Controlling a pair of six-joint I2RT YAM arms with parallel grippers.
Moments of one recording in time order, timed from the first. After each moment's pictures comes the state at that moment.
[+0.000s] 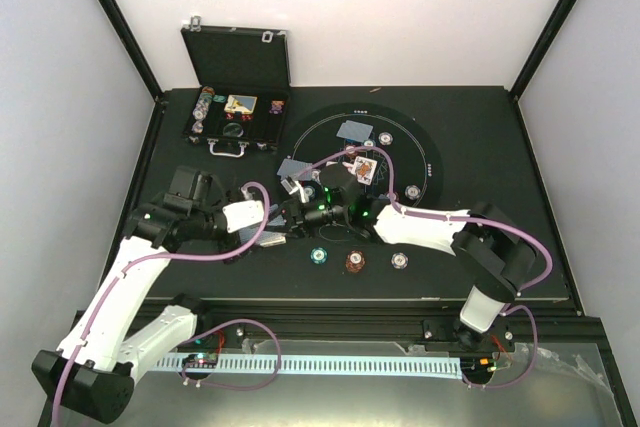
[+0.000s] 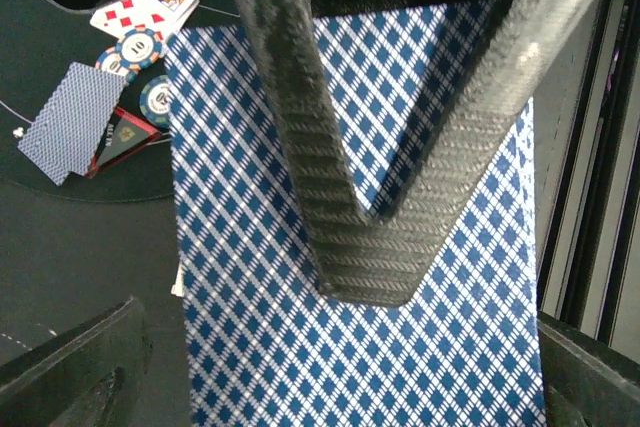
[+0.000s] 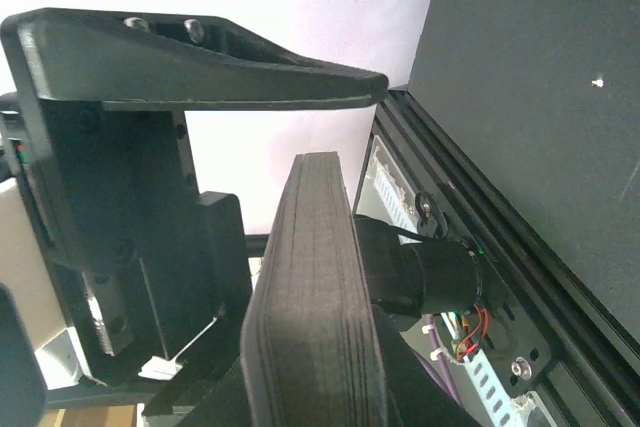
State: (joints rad) left arm -0.29 0.89 0.93 -1.05 0.48 0.84; right arm 0.94 1.70 1.00 0.43 -0.80 1.27
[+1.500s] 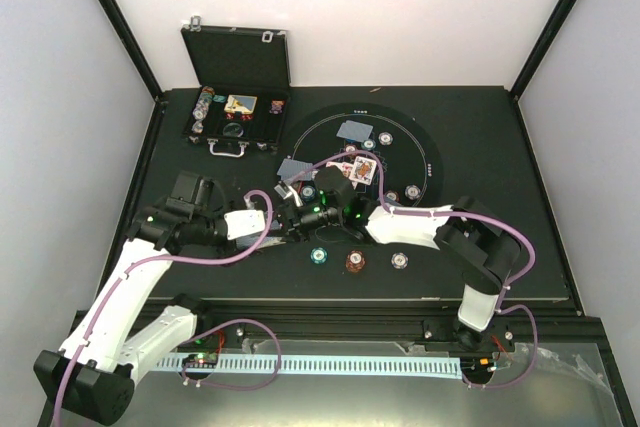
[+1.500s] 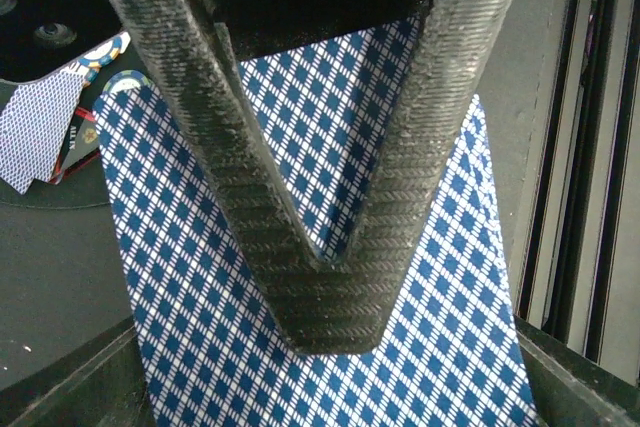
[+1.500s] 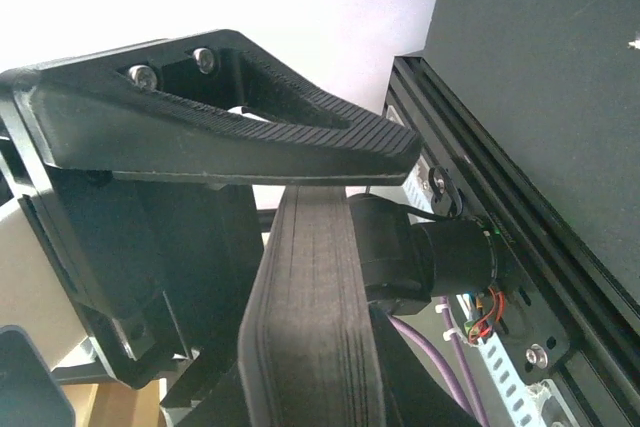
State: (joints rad) left arm -0.28 0.87 0.87 -1.06 0.50 0.93; right arm 0.95 1.79 1.00 0.53 -0.88 1.32
